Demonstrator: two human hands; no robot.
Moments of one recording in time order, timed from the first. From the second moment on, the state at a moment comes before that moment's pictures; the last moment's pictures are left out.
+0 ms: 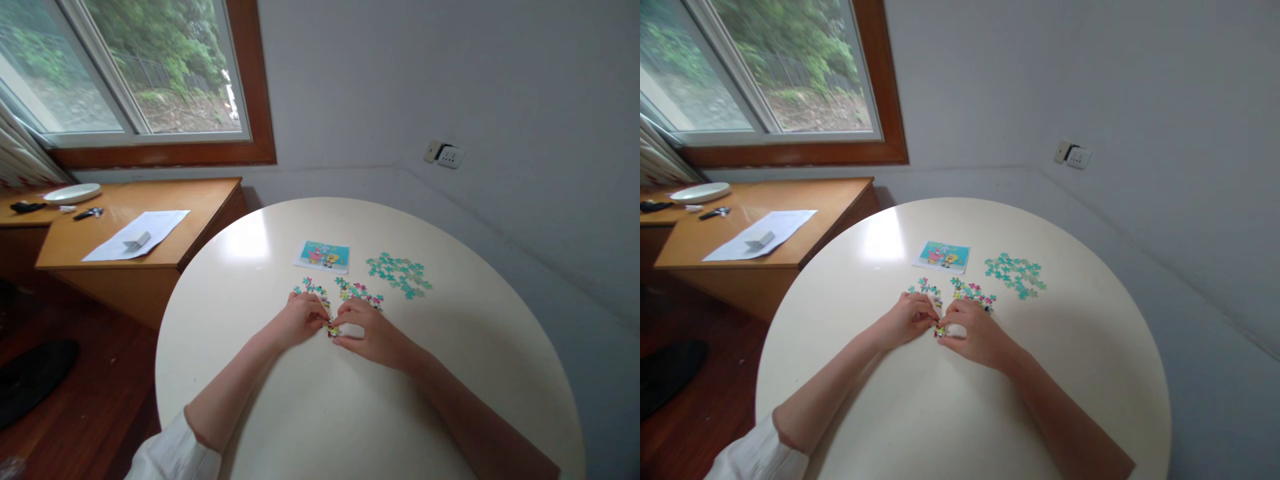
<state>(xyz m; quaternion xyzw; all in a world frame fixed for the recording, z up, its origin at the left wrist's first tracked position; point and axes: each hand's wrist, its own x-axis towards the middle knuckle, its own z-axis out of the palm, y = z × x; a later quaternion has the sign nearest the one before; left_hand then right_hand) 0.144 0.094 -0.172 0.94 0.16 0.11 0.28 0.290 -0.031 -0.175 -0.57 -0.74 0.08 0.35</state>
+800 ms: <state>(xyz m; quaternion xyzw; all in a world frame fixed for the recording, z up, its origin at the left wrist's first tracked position) 0.145 0.094 -0.171 0.93 0.15 0.11 0.30 0.293 -0.032 -0.178 -0.57 -0.75 0.06 0.32</state>
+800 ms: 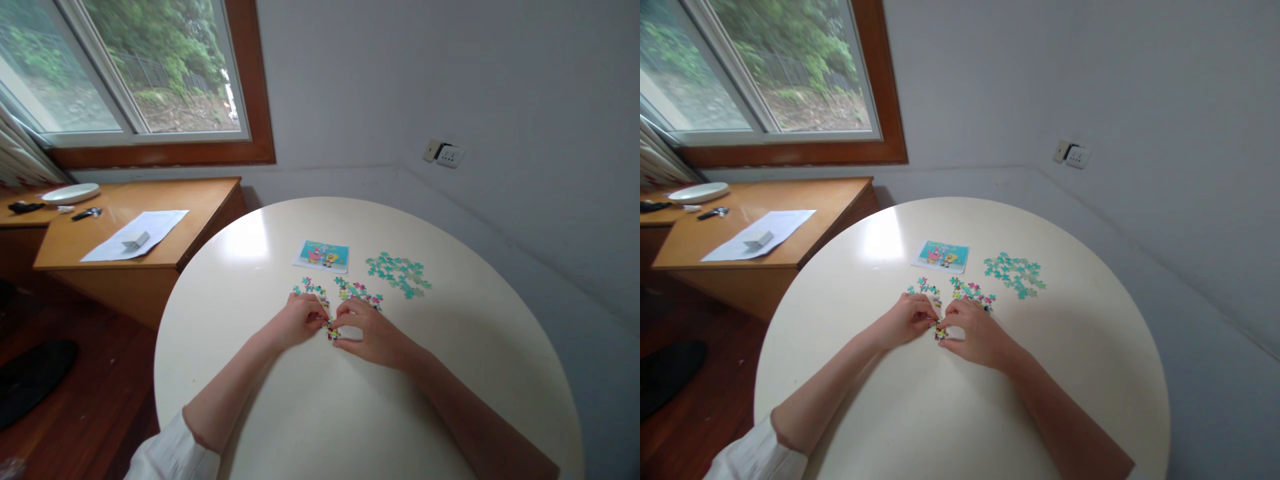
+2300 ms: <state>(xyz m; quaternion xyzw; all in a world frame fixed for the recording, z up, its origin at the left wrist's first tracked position) 0.144 0.094 -0.171 0.94 0.15 0.11 0.30 0.290 -0.033 -0.174 -0.56 -0.76 0.06 0.31</state>
